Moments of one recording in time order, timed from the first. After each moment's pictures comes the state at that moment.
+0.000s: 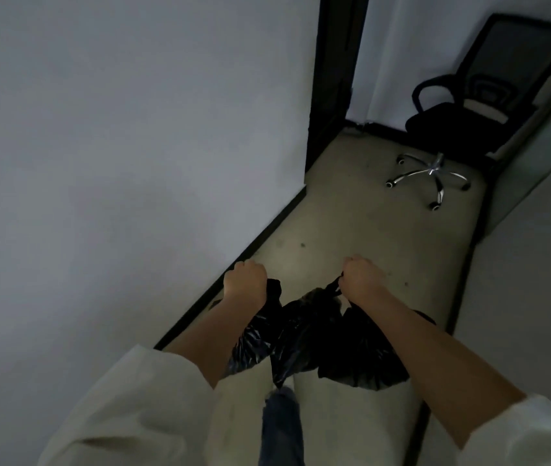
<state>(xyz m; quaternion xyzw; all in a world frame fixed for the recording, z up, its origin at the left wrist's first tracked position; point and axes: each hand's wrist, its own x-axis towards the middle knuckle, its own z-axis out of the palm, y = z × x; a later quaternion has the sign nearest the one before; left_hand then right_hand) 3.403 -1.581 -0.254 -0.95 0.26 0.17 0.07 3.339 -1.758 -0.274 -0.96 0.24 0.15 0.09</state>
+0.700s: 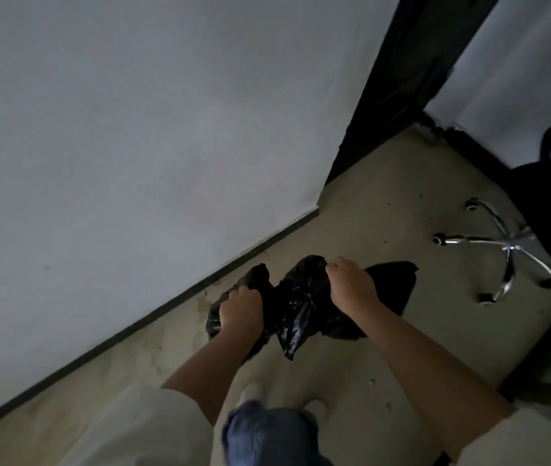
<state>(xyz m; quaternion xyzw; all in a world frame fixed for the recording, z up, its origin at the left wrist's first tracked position) 3.799 -1.933 -0.388 -0.94 0.04 0.33 -0.03 3.813 -2.108 -0.382 -0.97 -0.01 0.24 0.01</state>
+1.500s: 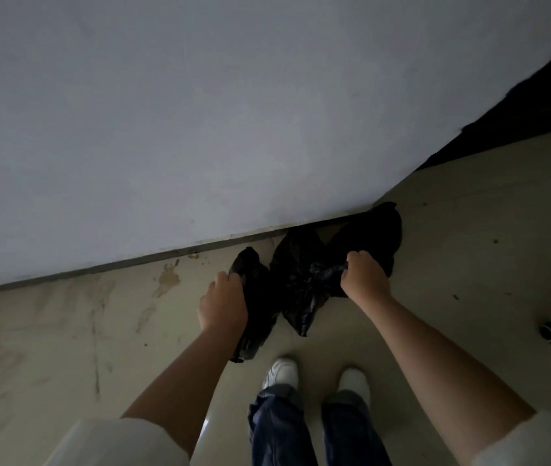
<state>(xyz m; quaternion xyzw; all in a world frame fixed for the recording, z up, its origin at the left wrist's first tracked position) 3.991 -2.044 -0.649 -0.90 -0.25 0.35 -0.09 4.086 -2.218 -0.683 -0.93 -0.03 0.36 0.08</state>
